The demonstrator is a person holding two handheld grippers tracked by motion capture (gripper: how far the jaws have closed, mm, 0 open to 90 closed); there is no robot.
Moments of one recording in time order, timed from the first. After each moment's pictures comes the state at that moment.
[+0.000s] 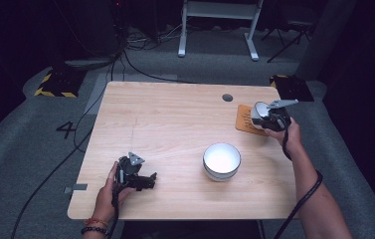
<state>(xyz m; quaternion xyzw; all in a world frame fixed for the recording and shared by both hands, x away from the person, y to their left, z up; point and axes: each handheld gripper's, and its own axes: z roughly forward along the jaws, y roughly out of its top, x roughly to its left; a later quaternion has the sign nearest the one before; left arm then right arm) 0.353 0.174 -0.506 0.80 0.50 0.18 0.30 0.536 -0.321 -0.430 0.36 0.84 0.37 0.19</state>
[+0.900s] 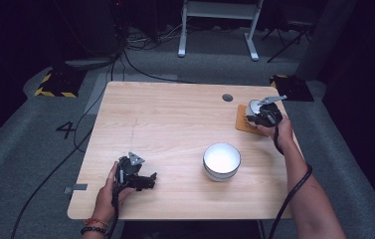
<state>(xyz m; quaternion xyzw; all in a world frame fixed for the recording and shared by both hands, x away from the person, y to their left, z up) 0.353 0.174 -0.506 0.80 0.50 0.18 0.30 0.560 -0.301 -0.440 0.37 0.84 0.34 0.19</state>
